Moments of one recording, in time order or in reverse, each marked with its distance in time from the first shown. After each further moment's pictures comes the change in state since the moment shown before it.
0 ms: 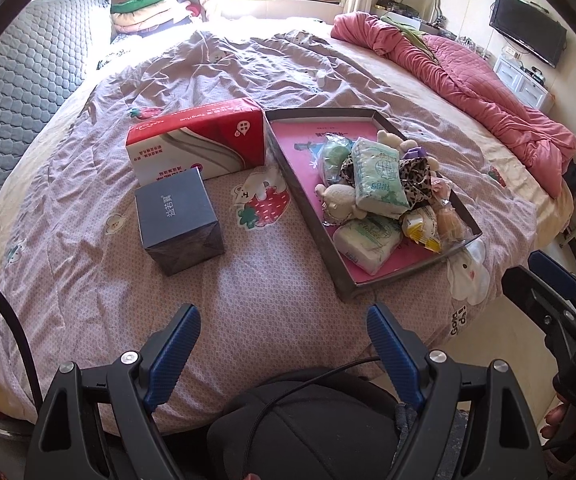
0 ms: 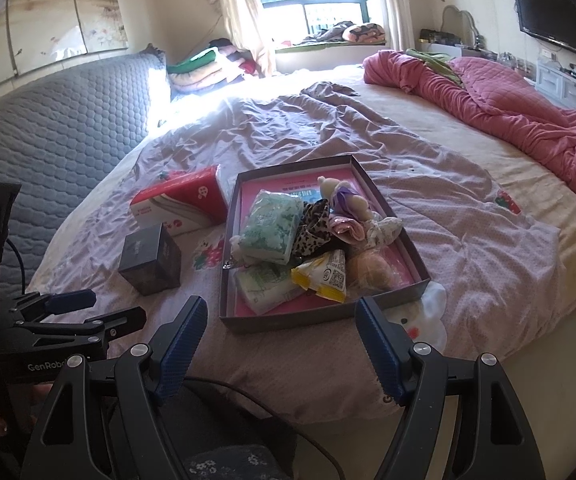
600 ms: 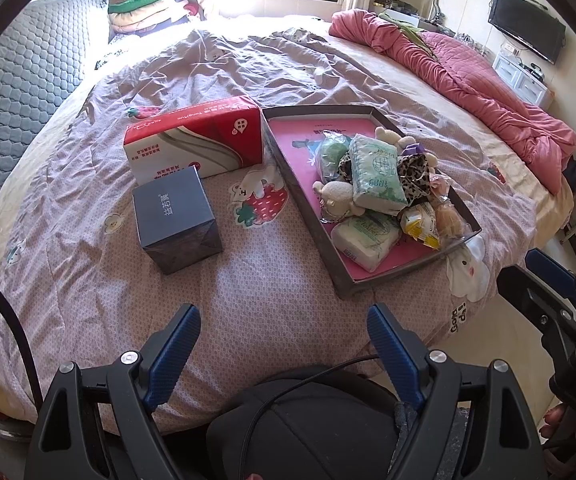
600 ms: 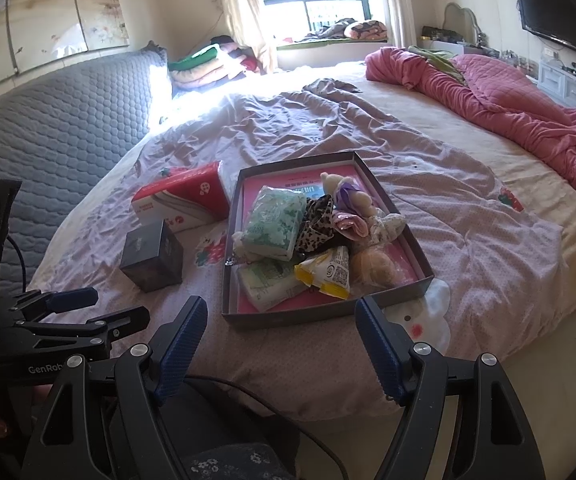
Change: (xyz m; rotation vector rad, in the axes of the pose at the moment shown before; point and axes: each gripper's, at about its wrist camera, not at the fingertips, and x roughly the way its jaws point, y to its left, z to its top) left arm 0.000 -0.002 -0.001 0.007 0.006 0.001; right arm 0.001 0.001 -0.001 -0.001 0.011 0.004
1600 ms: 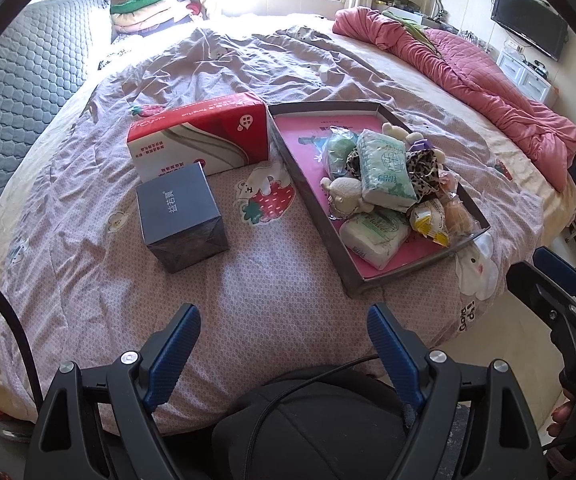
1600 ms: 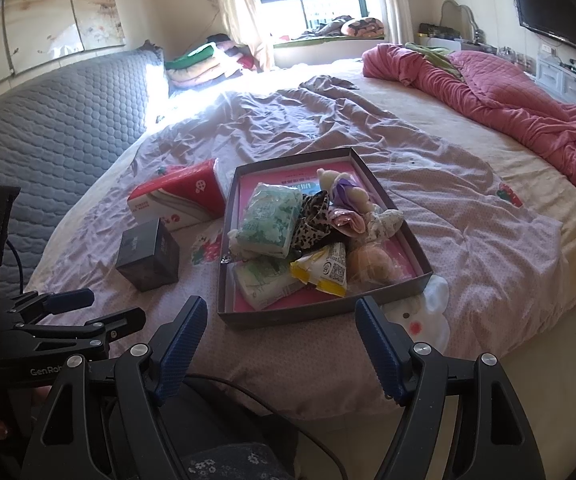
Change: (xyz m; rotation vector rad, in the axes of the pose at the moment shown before) left arm 0.005 0.003 -0.001 0.006 0.008 0.025; right arm 0.004 -0.004 -0.001 0.010 0.009 -0.005
